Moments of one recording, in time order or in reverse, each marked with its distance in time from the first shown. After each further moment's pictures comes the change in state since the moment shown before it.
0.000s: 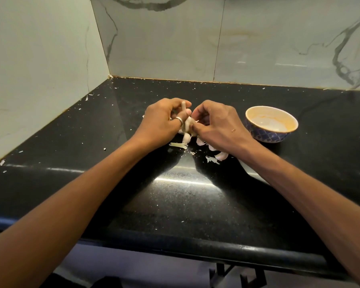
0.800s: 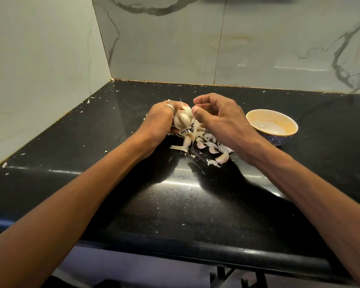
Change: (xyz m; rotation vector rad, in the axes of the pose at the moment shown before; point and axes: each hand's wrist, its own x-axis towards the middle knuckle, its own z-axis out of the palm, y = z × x) left_hand 0.001 0.017 -0.007 -0.566 -0.051 -0.366; right_hand 0.000 -0.012 -0.015 0.281 0.017 0.127
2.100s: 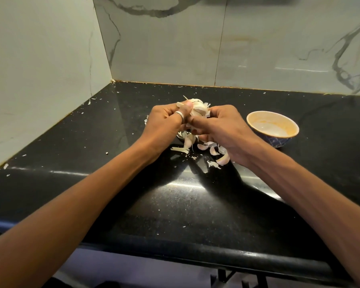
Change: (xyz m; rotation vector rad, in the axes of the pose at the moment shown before) left_hand -0.010 -0.002 0.012 -0.184 -0.036 0.146; right_hand 0.008 0.015 0.012 0.311 -0.089 0.225
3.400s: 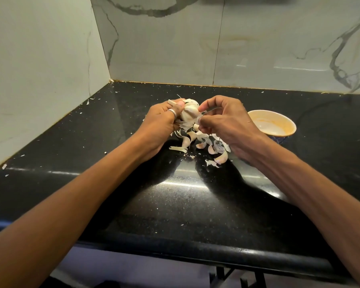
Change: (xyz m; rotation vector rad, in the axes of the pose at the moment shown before) left_hand 0.003 0.004 -0.002 -0.079 -0.012 -0.106; right_hand -0.006 -0.010 -0.011 -0.052 0.089 -0.059
